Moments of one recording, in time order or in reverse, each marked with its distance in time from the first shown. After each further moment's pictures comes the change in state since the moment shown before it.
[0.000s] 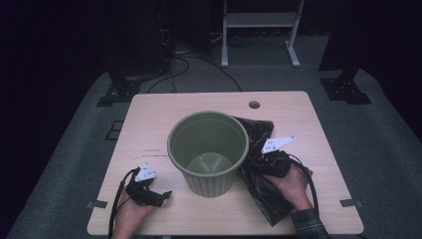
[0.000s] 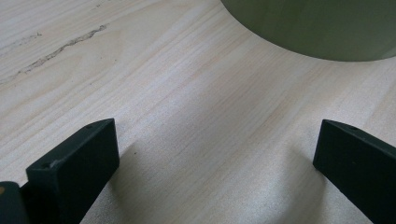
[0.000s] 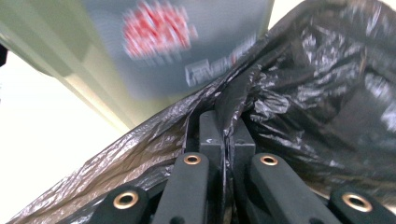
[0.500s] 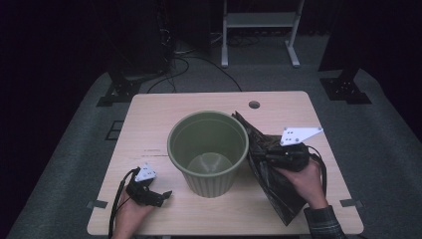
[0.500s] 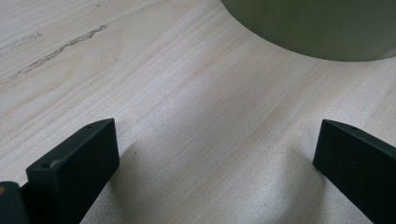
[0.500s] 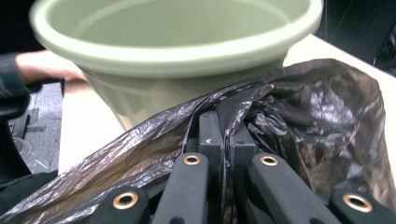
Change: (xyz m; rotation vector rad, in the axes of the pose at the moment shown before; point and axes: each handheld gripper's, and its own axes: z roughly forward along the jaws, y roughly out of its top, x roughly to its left) left arm 0.000 0.000 0.000 -0.001 0.000 -0.002; right arm 0.023 0.039 -0.070 -0.165 0.011 -0.095
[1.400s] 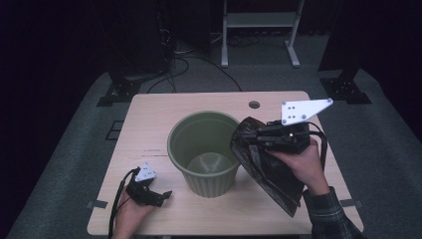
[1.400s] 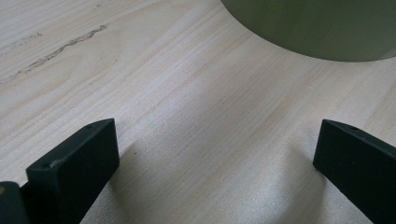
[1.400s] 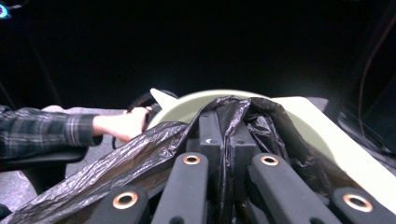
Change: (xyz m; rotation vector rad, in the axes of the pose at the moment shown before) left arm 0.000 0.000 0.000 0.000 0.001 0.002; right arm 0.030 0.101 -0.020 -0.151 0.169 -0.151
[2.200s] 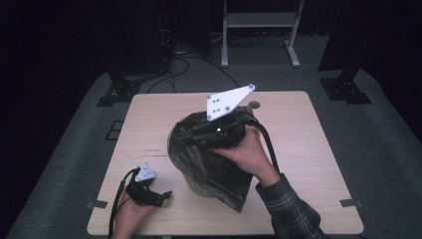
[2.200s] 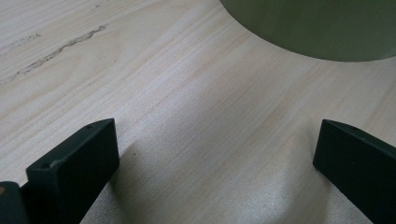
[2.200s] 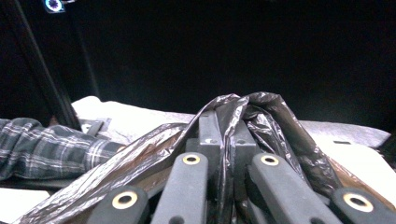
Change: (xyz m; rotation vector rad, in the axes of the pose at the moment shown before) left arm 0.000 0.000 0.000 -0.001 -0.005 0.002; right arm 0.022 0.067 0.112 0.033 0.189 -0.102
